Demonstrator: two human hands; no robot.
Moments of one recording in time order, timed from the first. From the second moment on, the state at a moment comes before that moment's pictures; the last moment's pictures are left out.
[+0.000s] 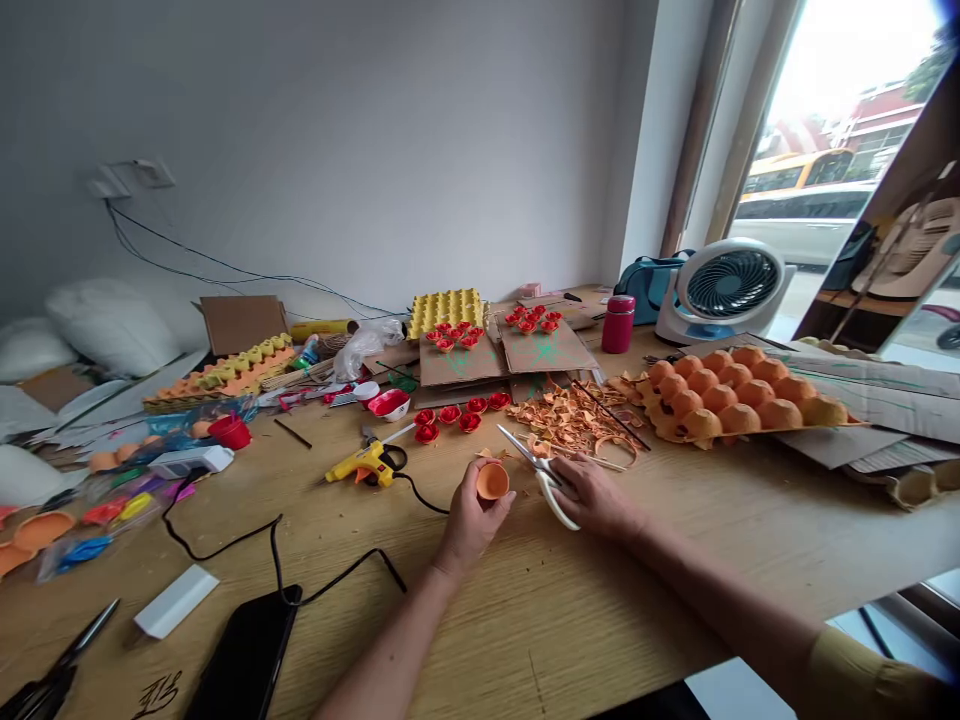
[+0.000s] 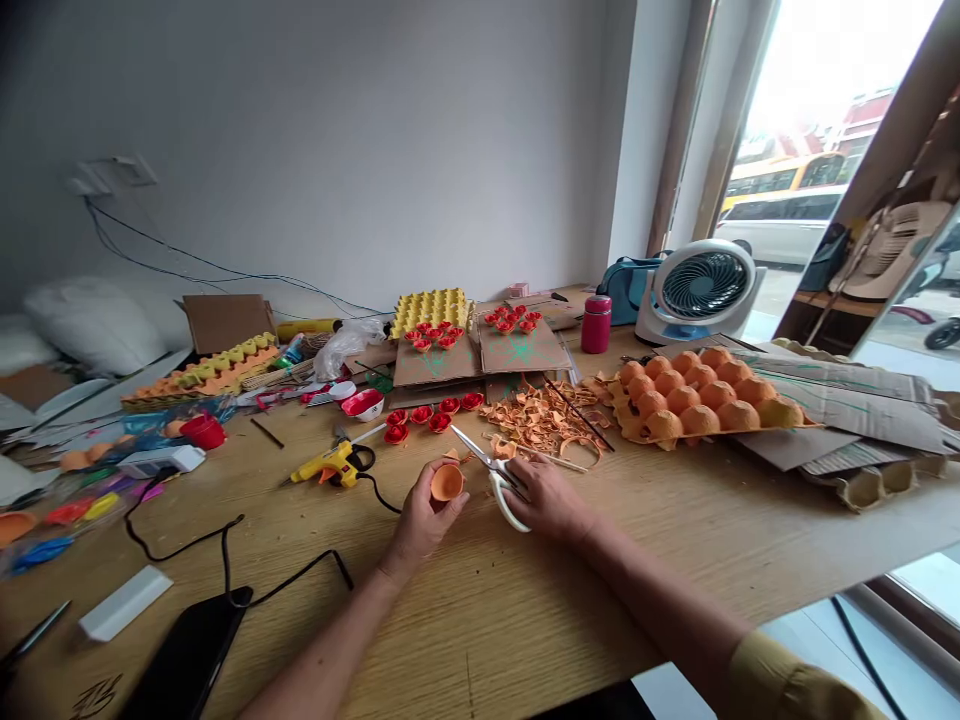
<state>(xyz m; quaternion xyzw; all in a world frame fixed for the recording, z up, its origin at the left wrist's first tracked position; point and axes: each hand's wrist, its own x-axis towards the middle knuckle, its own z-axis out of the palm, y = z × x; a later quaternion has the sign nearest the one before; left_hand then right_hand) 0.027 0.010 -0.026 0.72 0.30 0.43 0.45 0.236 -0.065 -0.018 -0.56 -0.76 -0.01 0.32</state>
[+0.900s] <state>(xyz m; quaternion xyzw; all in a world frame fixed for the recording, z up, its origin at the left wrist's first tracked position) 0.028 -0.001 -0.018 0.74 0.27 0.43 0.44 0.237 -0.082 -0.018 -0.56 -0.79 -0.04 0.26</state>
